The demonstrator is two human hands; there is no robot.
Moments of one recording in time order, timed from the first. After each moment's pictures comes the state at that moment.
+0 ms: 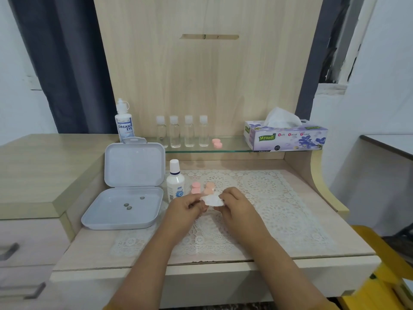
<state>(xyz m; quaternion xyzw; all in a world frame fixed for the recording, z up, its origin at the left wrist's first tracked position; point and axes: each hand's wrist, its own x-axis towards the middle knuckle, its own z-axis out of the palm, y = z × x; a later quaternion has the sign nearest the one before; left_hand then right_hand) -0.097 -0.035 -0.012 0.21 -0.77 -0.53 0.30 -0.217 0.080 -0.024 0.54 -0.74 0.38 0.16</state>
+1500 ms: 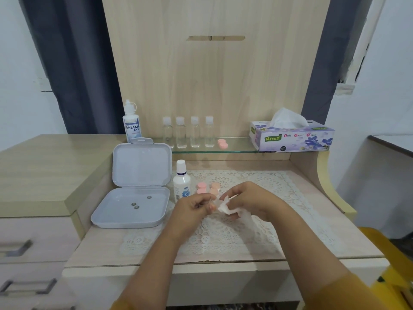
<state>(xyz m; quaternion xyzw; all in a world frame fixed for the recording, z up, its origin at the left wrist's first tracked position) -0.098 -0.036 -0.014 0.18 -0.71 -0.61 0.29 -0.231 0.085 0.049 0.36 -0.76 0.42 -0.33</state>
